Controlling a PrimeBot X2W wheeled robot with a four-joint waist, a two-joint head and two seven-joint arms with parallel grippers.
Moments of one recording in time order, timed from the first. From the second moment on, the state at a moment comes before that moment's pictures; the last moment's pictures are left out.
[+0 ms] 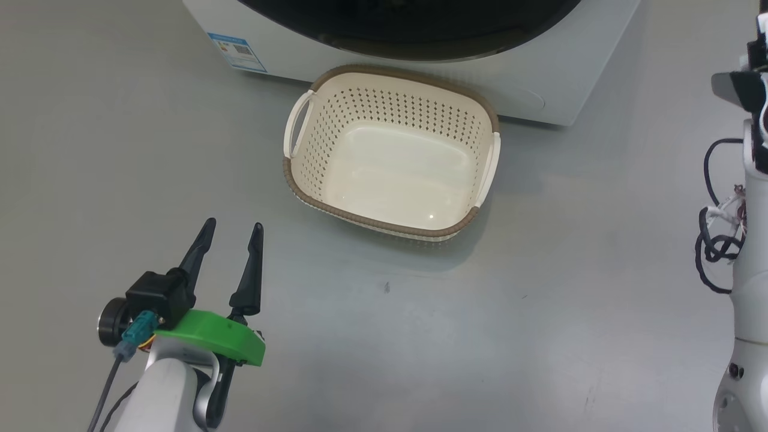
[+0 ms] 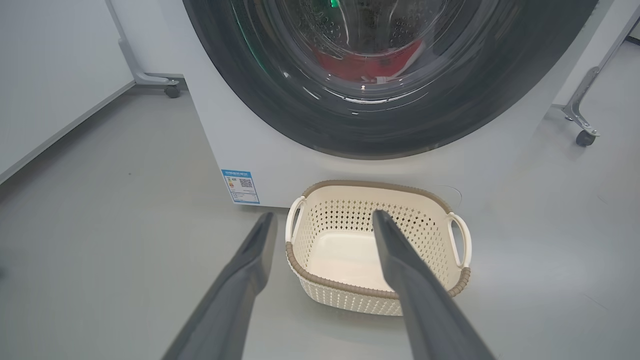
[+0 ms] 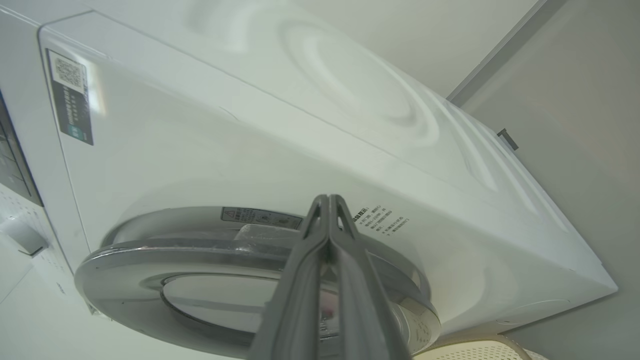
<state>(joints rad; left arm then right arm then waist) -0.26 0.03 -0.20 0.34 -0.34 -0.12 -0.25 -0.76 -0.15 -0.06 0.22 1.15 -0.12 0.12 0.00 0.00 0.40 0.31</state>
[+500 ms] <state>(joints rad) -0.31 0.03 -0.24 0.34 -0.40 -0.12 -0.25 -0.96 -0.13 -0.13 0.33 1.29 -0.13 0.24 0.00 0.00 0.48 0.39</state>
